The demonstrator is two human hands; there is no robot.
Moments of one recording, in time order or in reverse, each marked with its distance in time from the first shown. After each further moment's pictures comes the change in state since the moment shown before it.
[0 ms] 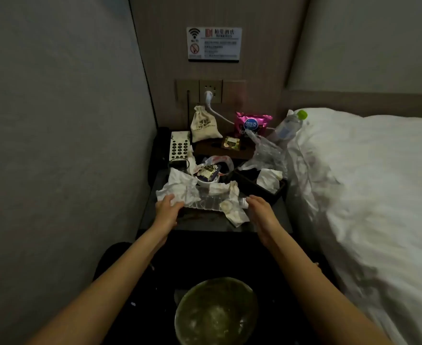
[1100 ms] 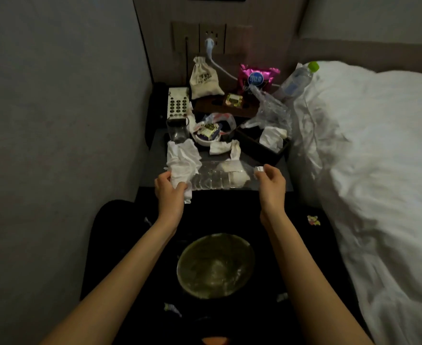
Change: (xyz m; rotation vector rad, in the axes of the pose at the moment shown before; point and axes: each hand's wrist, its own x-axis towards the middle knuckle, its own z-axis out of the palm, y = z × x) left_hand -0.084 -0.028 0.014 -0.103 0.188 0.187; right_hand -0.059 0.032 0.001 -0.107 0.366 -0.266
